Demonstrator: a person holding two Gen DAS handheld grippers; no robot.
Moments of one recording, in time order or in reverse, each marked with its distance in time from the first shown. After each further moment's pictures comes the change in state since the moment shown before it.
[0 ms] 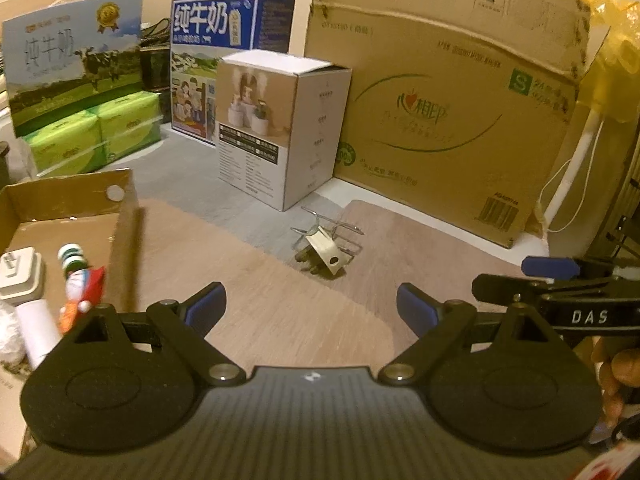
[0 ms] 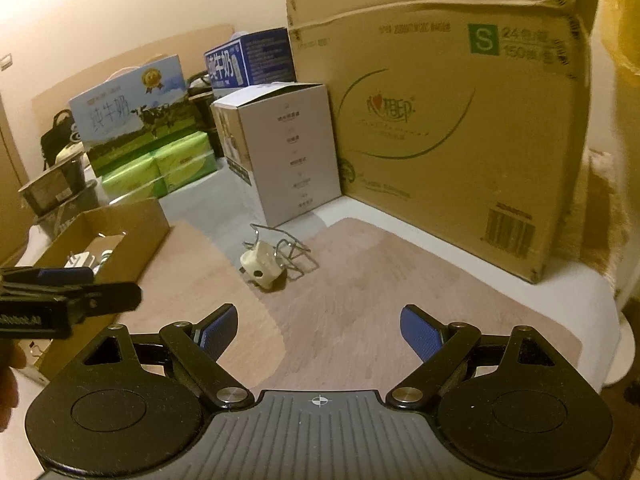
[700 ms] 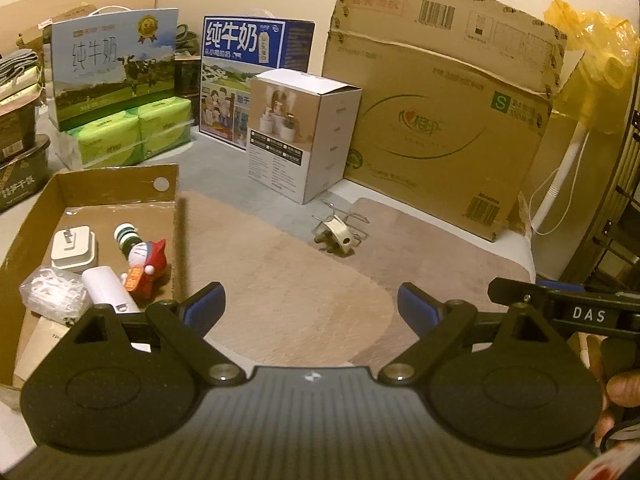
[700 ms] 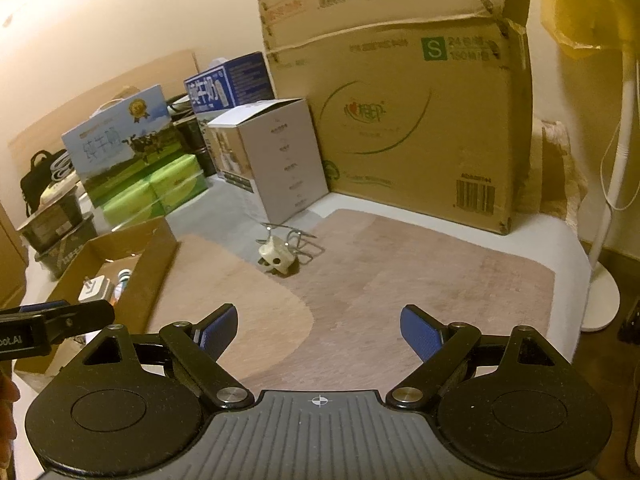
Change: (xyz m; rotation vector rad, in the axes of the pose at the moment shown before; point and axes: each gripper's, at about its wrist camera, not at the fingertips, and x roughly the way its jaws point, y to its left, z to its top) left arm -0.093 0.024 -0.022 -0.030 -0.020 -0.001; right arm -0.070 0.046 -0.029 0.155 -0.041 -0.094
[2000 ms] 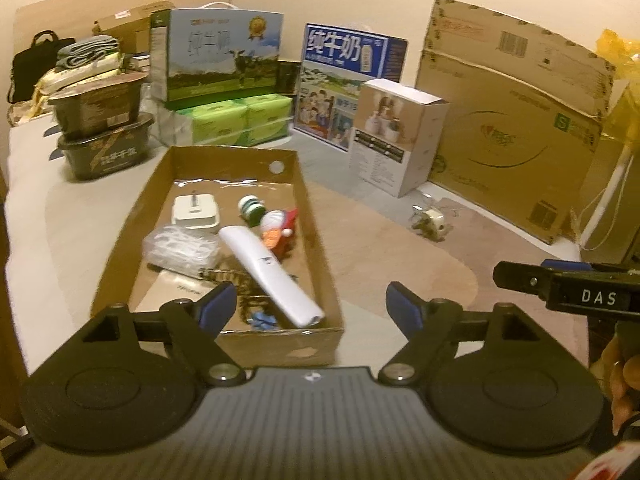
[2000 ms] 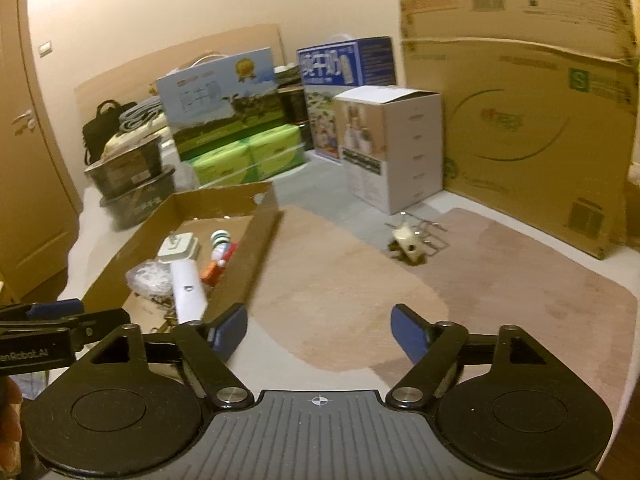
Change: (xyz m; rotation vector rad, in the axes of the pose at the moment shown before) left arm -0.072 0.080 -0.043 -0.087 -0.038 0.151; right arm 0.003 0.115 -0.024 -0.169 0.029 0.136
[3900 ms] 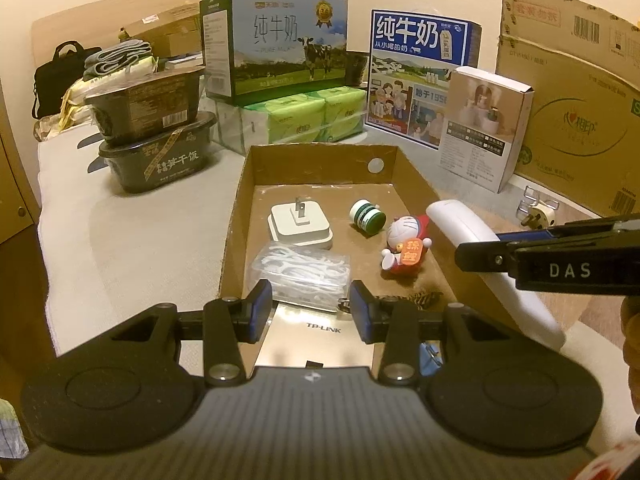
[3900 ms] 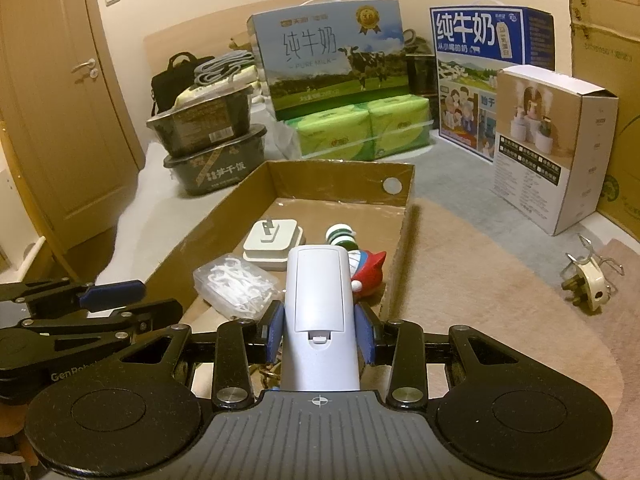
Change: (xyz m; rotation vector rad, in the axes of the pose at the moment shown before) left arm 0.058 0.111 0.007 0.063 -0.002 0.130; right arm 0.138 0.111 0.019 -0.141 0.090 0.214
